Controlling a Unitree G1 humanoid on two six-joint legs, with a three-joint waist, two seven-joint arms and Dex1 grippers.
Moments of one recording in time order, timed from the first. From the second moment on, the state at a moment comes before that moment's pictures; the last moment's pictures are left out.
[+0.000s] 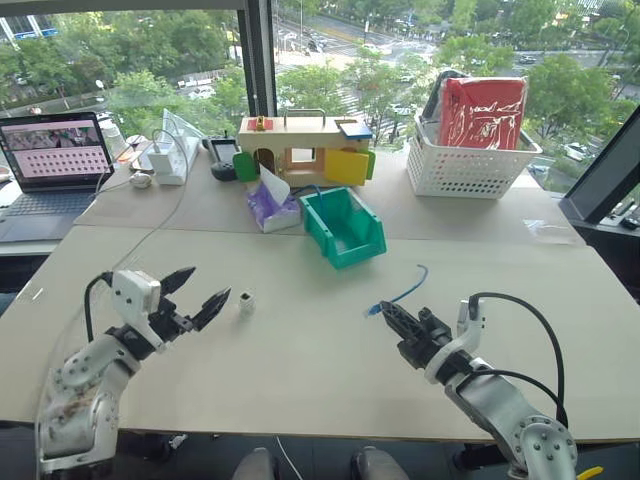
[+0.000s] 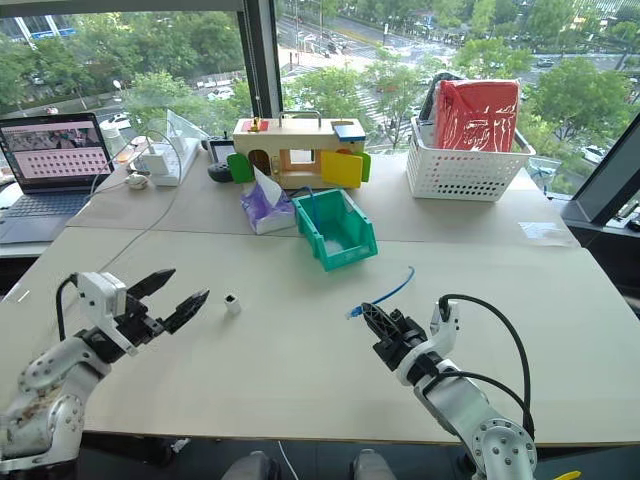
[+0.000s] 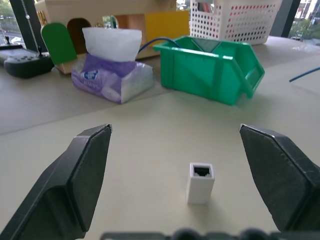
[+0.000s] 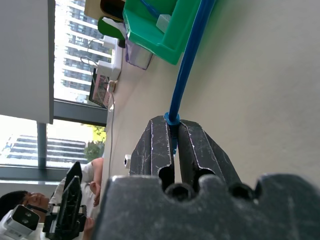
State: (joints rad) left arm 0.01 0.43 0.34 -0.22 -0.39 0.24 -0.76; right arm 0.04 -0.27 -0.09 -0.45 1.63 0.62 -0.31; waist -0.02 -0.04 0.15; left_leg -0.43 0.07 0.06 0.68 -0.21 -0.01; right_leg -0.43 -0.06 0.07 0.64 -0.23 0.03
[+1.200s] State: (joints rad) left arm -0.44 0.37 -0.06 0.20 -0.16 0.30 -0.72; right arm 0.05 -0.25 -0.15 -0.53 1.48 0.52 -0.35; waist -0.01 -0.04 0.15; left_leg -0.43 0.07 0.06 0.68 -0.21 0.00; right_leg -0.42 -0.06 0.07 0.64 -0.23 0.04
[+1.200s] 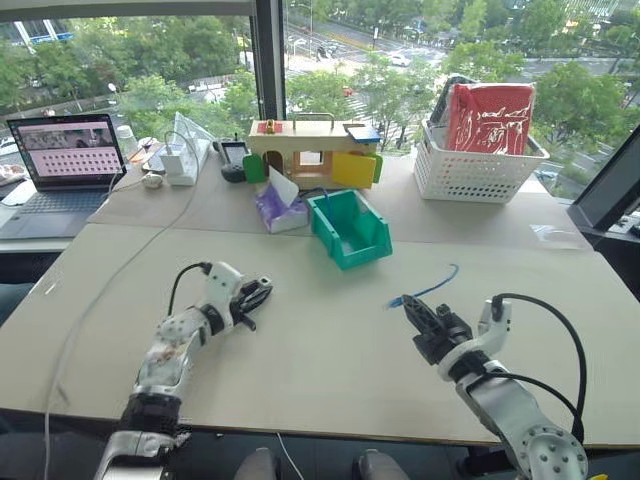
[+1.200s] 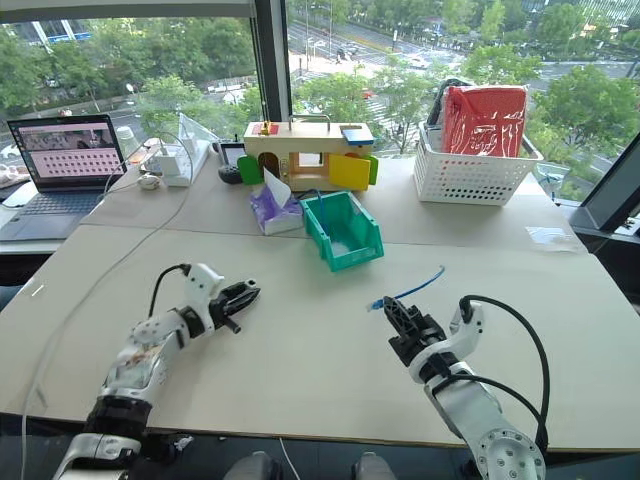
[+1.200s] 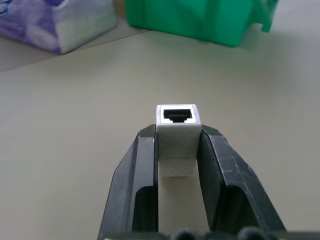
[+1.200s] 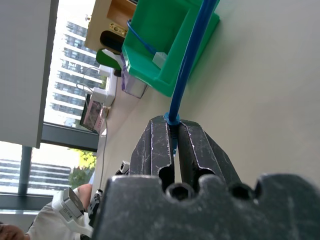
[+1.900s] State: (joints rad) left arm -0.69 0.14 -0.40 0.01 -0.12 1.00 -0.74; right arm -0.01 -0.27 -0.06 -0.59 1.31 0.62 -0.51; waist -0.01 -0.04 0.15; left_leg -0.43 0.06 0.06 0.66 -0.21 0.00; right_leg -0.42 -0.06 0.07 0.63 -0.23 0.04
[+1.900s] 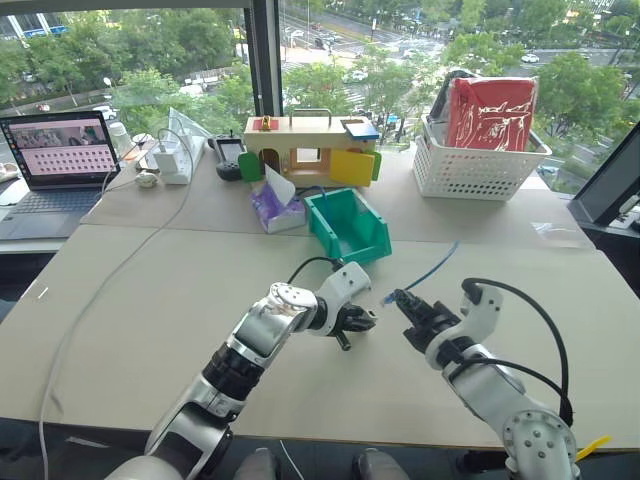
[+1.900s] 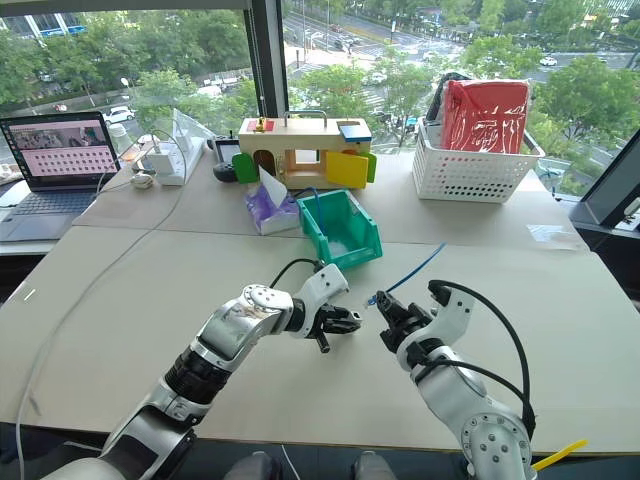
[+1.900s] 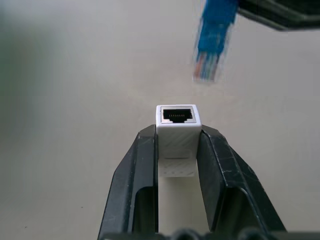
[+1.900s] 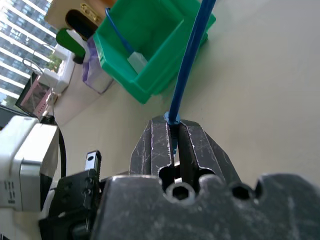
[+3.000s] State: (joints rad) left arm -0.69 0.16 -0.44 -0.03 -0.18 1.05 -0.72; right arm -0.01 -0.26 -0.08 -0.52 1.29 0.69 -0.45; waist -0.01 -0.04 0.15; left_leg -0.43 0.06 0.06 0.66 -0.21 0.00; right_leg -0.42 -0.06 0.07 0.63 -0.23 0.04
